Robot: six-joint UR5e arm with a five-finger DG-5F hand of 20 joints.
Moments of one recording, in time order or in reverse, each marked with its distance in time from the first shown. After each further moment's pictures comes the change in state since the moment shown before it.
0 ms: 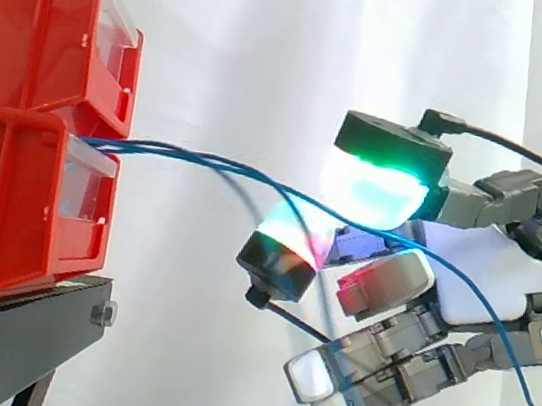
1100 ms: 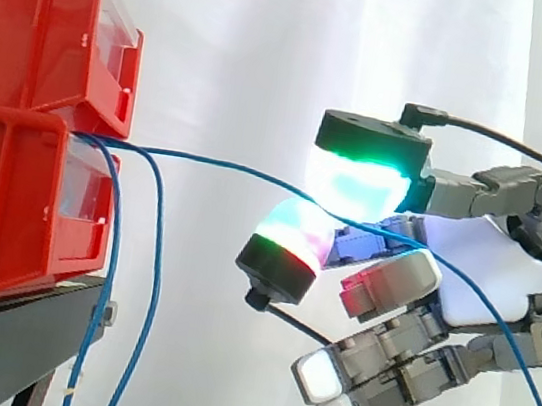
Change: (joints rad) arm 0.003 0.000 0.000 -0.002 -0.002 -0.004
